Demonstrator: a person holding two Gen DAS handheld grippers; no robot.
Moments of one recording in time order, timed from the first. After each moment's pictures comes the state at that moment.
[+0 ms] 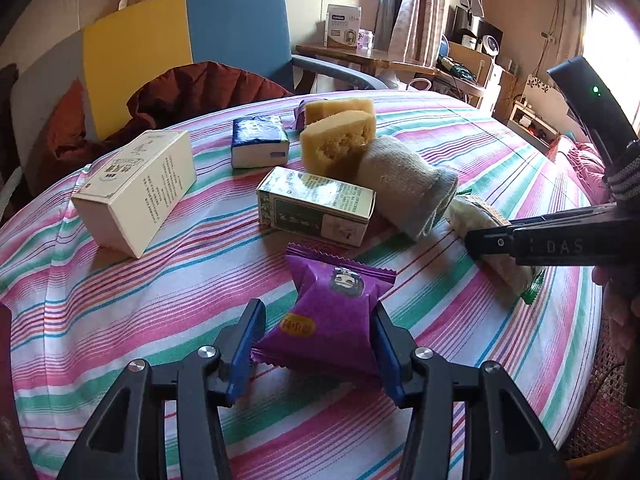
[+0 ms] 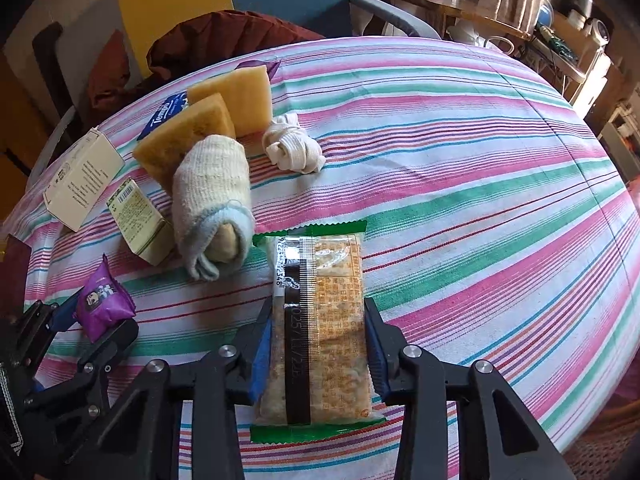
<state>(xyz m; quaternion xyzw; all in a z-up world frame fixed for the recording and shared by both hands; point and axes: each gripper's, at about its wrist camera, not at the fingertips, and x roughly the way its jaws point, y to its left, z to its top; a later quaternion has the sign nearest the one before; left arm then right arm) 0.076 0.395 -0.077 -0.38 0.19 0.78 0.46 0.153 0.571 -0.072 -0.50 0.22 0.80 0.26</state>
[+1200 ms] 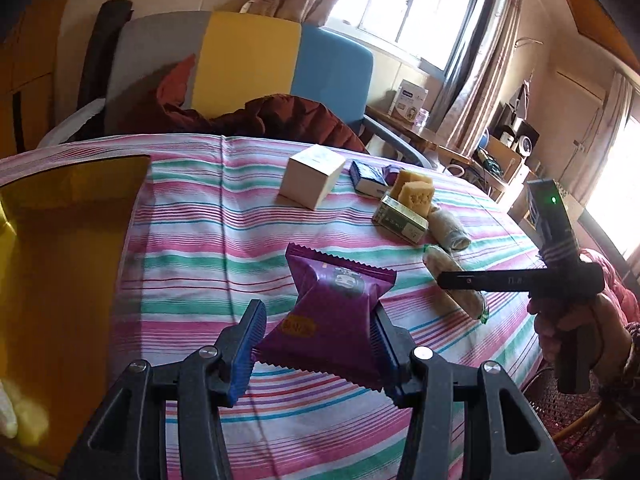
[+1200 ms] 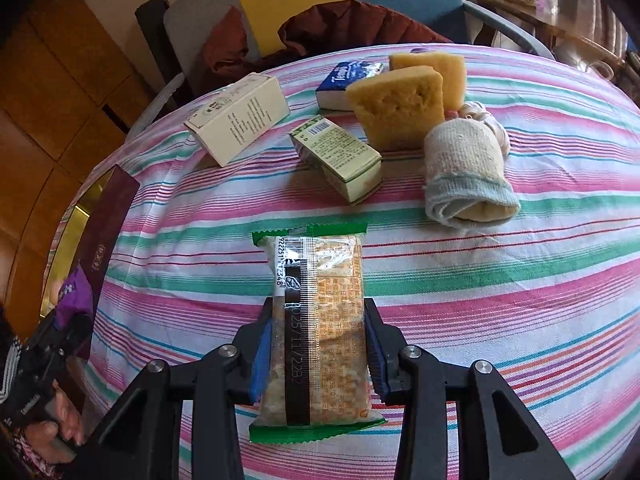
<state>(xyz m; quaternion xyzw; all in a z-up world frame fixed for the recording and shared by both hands) 0.069 0.197 -0.034 -0.38 0.01 0.83 0.41 0.136 0.479 -0.065 -0.47 0.20 0.86 0.07</state>
